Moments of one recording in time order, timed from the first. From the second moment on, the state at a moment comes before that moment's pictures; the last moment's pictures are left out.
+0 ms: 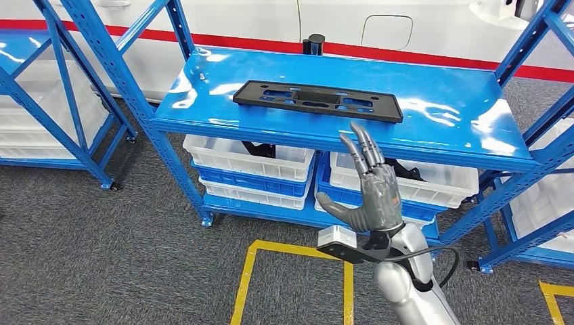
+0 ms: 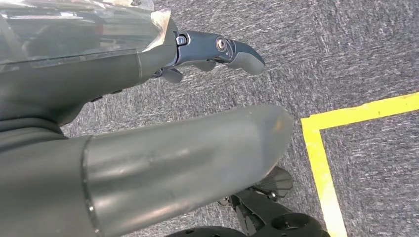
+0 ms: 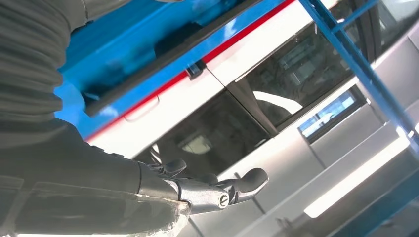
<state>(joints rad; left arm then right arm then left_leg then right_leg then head) -0.05 -0.06 0.50 -0.21 -0.70 0.18 -0.30 -0.28 -0.09 0.45 -1.57 0.82 -0.44 -0.33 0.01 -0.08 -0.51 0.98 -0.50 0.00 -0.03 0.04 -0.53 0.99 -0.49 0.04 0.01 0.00</state>
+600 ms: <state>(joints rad) -0.06 -0.07 0.52 -0.21 -0.69 0.18 -0.29 -0.55 -0.10 0.64 -1.20 1.15 -0.41 -0.13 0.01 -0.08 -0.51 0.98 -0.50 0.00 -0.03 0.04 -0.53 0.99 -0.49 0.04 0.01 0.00</state>
